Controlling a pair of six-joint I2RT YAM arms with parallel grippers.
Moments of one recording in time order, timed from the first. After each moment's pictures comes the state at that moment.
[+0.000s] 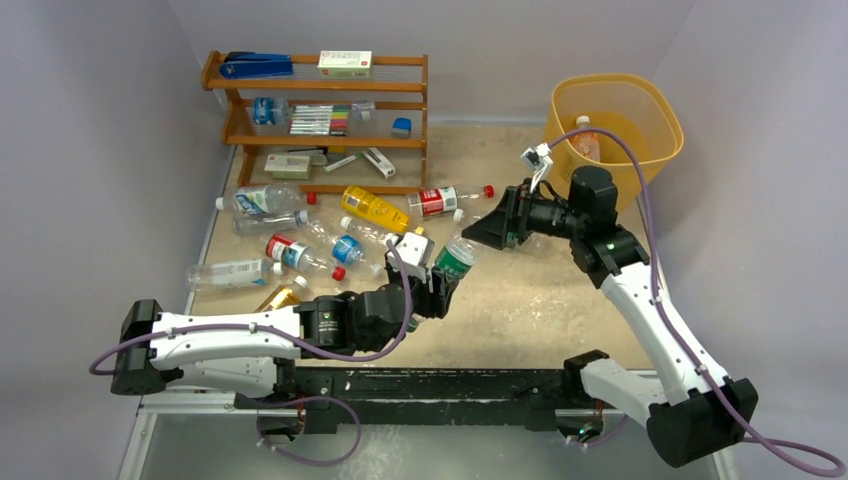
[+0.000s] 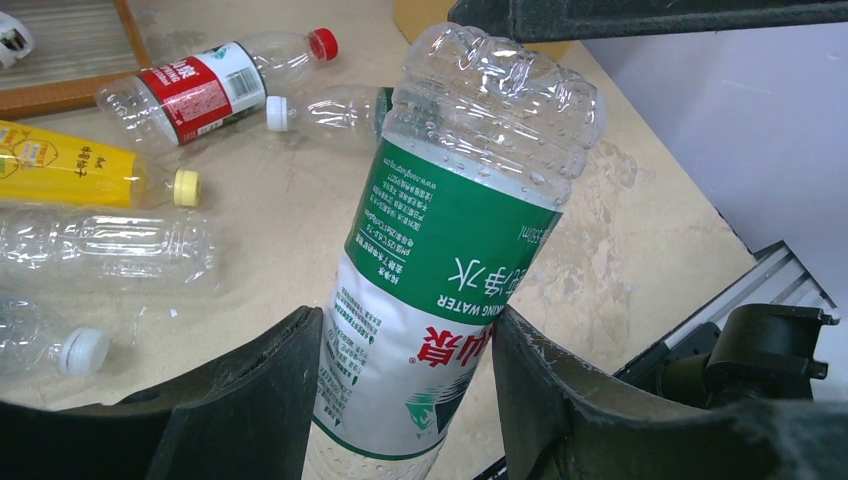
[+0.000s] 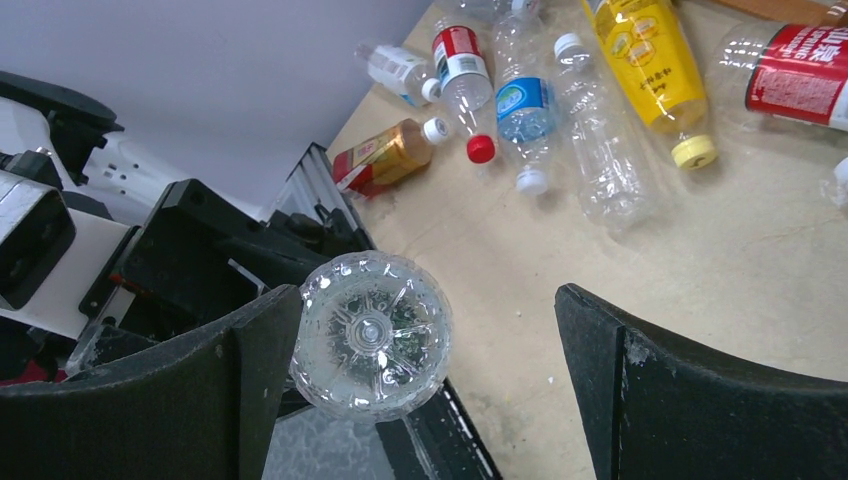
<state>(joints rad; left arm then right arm) -1.40 1.11 0.88 -0.11 -0.76 -0.52 0.30 1.03 0.99 -0.28 -0.81 0.47</state>
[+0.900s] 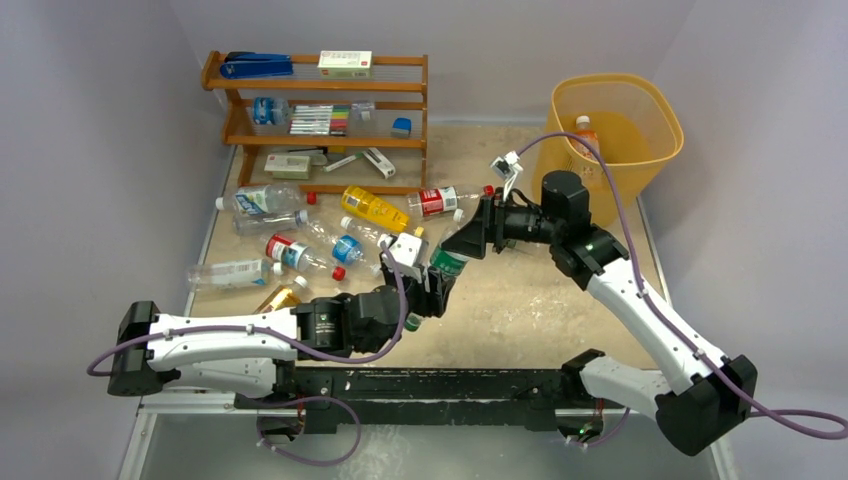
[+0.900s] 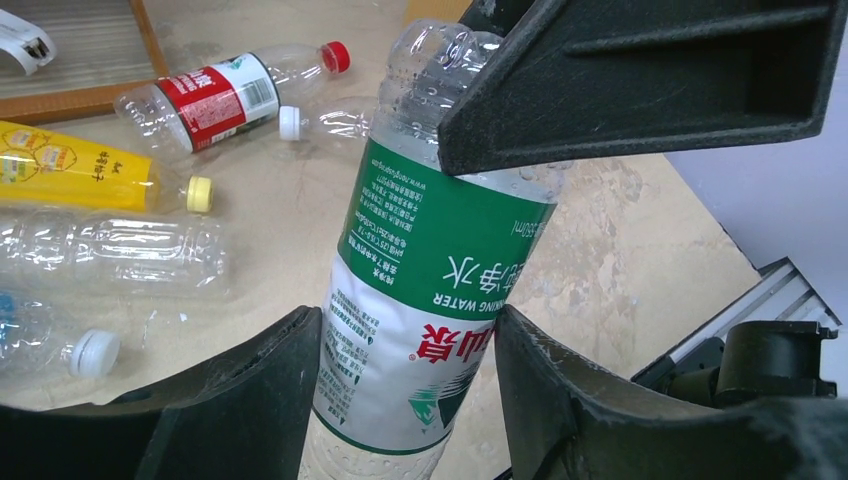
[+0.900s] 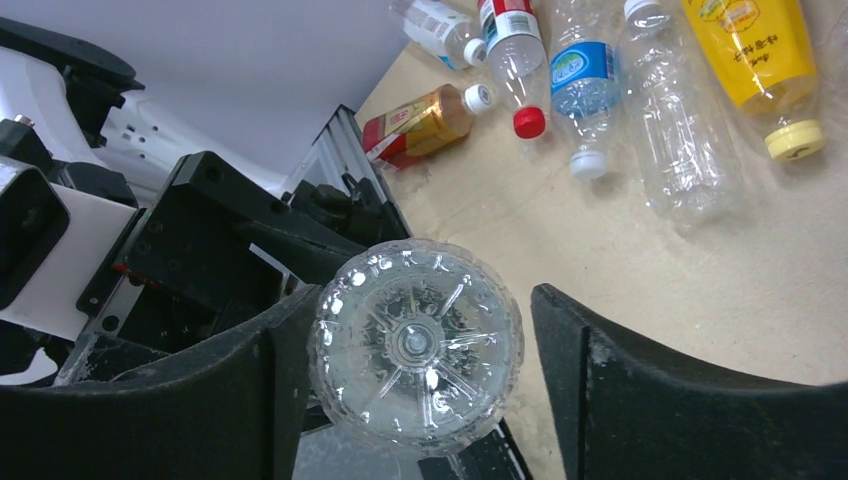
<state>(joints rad) -1.40 1.08 0.85 -0.07 -0.79 -0.51 0.47 1.08 0.98 -0.23 -0.74 0.52</state>
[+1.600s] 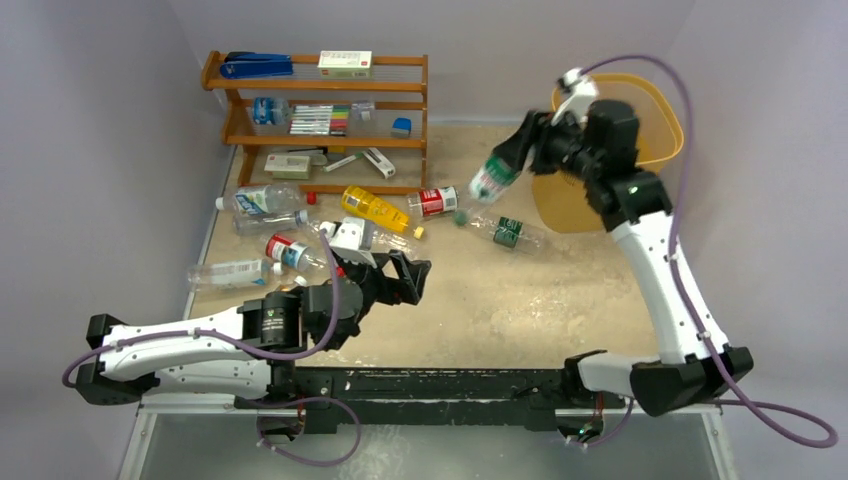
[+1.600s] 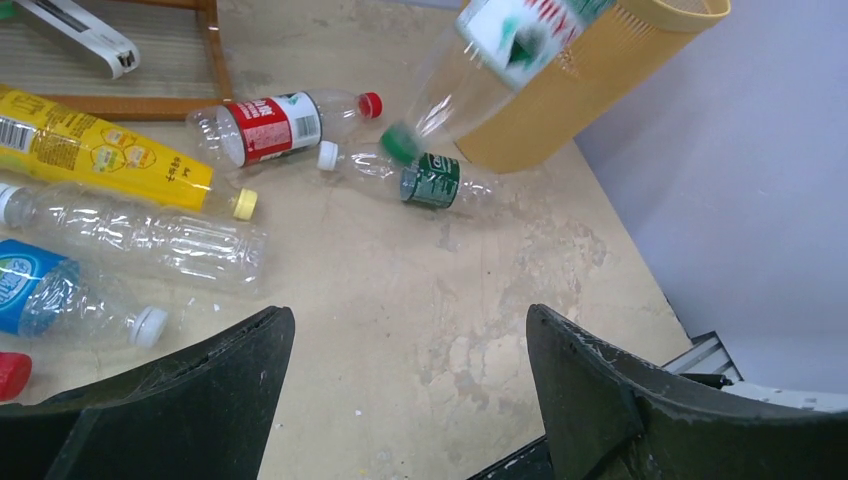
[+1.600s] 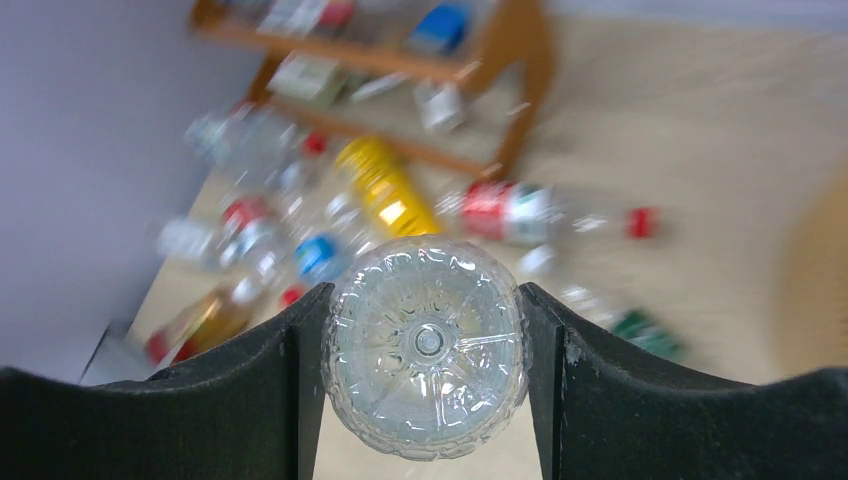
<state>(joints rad) -1.40 0.90 0.94 -0.30 -0.87 -0.64 0.33 1.23 1.44 -0.55 -0.33 0.33</state>
